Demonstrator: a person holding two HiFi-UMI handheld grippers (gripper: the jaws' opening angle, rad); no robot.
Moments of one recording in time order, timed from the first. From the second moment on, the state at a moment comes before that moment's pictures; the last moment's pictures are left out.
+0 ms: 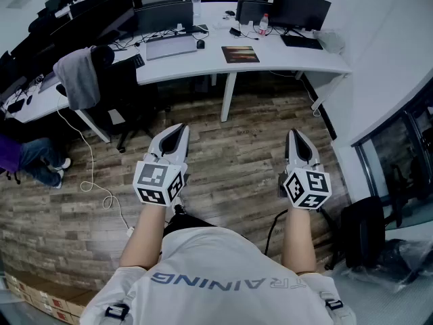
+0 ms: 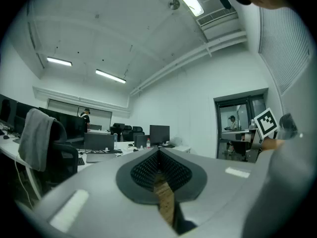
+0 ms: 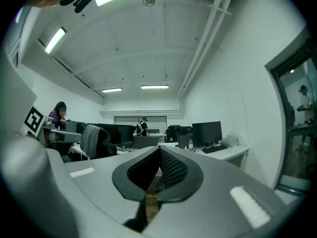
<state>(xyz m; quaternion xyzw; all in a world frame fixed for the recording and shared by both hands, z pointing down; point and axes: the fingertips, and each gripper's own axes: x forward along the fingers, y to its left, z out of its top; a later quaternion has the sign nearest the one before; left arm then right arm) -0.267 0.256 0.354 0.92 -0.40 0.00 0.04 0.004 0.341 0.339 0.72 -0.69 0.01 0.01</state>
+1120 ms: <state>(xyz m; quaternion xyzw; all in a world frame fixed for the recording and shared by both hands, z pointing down) -0.221 0.251 0.362 0.92 -0.39 0.02 0.05 0.044 0.346 0.357 0.72 -0.69 0.03 -0.02</state>
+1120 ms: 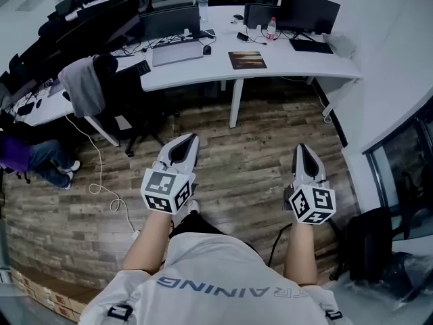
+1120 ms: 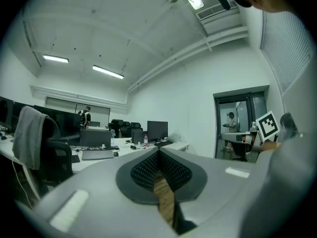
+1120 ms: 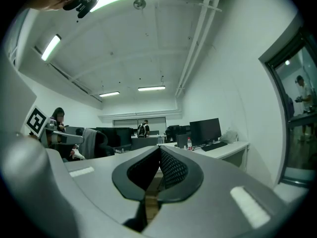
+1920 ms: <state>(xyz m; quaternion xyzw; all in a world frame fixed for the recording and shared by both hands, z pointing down) -0.111 0.094 0.371 0.94 -0.34 0.03 0.07 0.132 0.199 0.377 0.74 -0.67 0.06 0.03</state>
